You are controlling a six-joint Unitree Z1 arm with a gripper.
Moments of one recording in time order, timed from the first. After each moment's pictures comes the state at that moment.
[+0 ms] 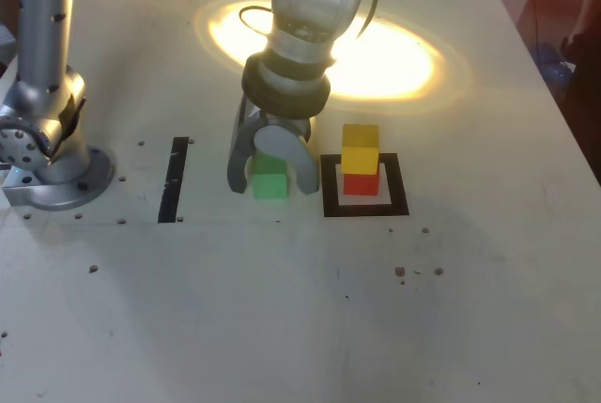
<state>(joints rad) -0.10 1.93 -1.17 1.09 0.01 -0.09</state>
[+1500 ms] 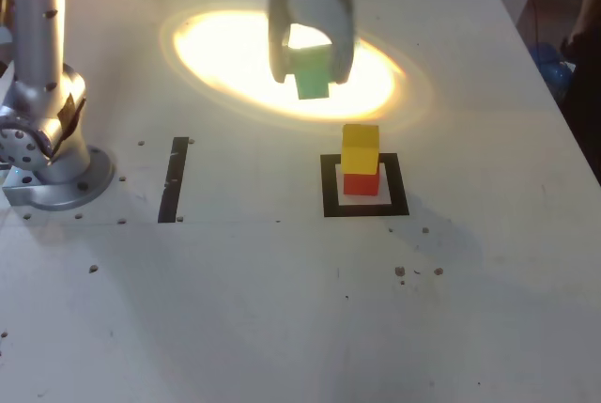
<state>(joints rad) -0.10 1.90 -1.84 1.62 0.07 -0.06</state>
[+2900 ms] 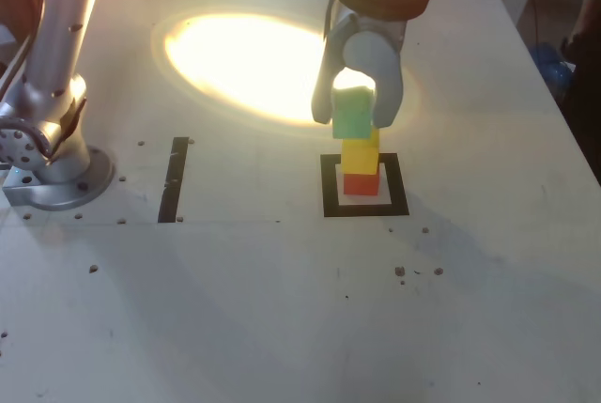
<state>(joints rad) -0.12 2.07 -1.91 1.60 0.05 -0.06</state>
